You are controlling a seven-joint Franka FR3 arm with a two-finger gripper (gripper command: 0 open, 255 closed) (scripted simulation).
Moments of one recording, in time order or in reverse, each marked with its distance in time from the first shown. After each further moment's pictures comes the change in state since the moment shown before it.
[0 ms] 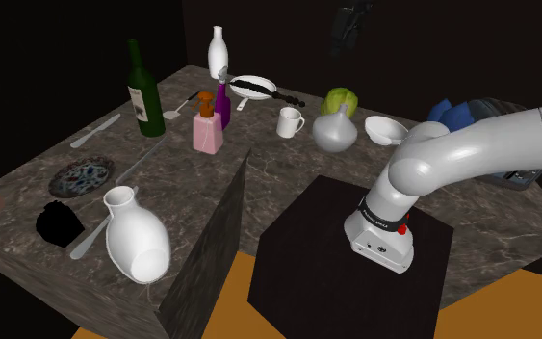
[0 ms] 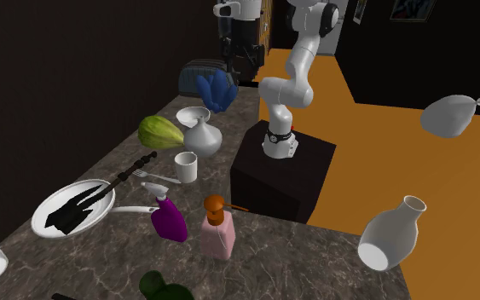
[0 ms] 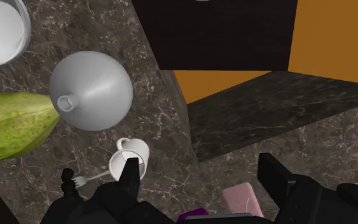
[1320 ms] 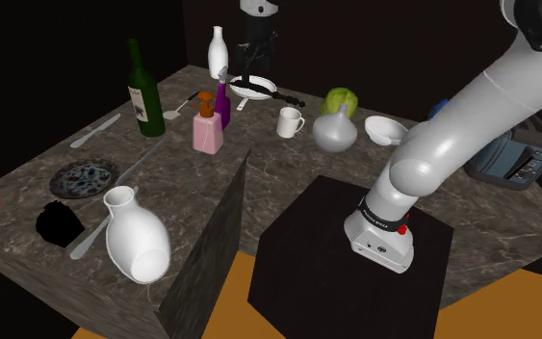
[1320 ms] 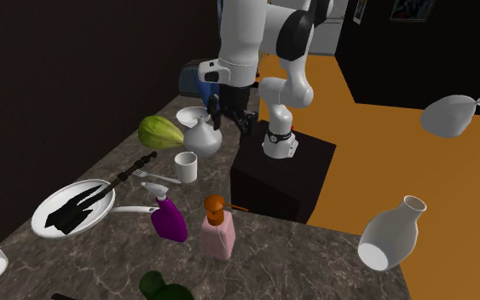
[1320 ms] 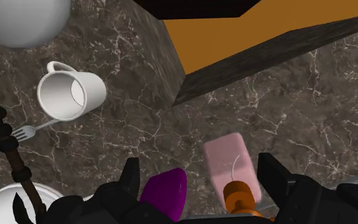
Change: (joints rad) arm 0.028 0.556 0.192 0.150 -0.009 0.395 0.266
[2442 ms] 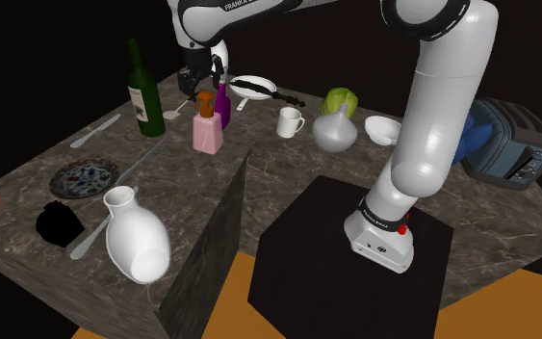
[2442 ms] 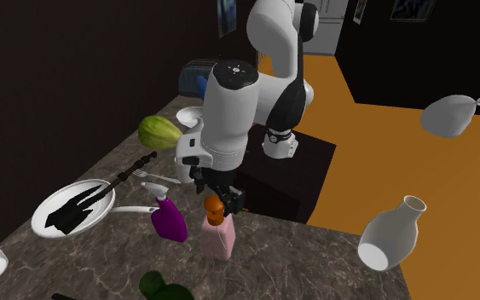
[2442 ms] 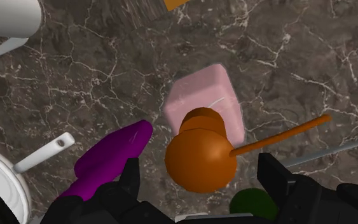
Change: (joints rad) arm 0.051 0.549 0.060 0.404 -0.169 0.104 0.208
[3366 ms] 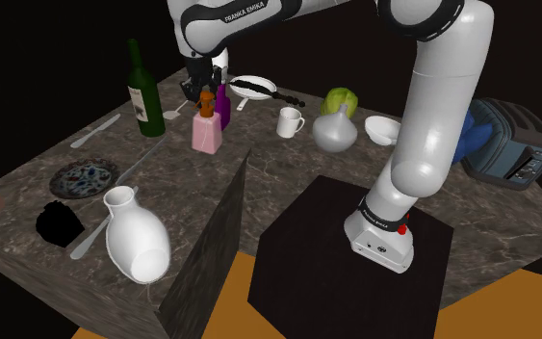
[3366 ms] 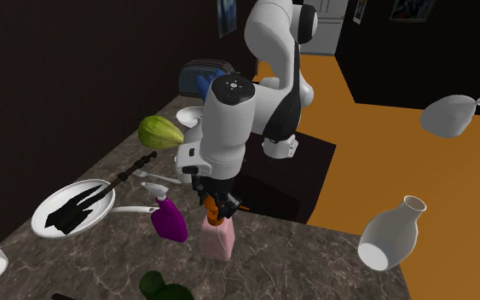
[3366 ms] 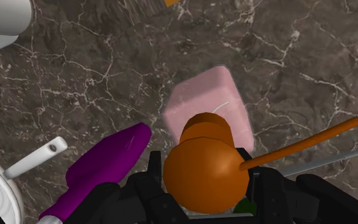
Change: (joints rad) arm -0.004 0.020 -0.005 -0.032 -0.010 0.054 0.008
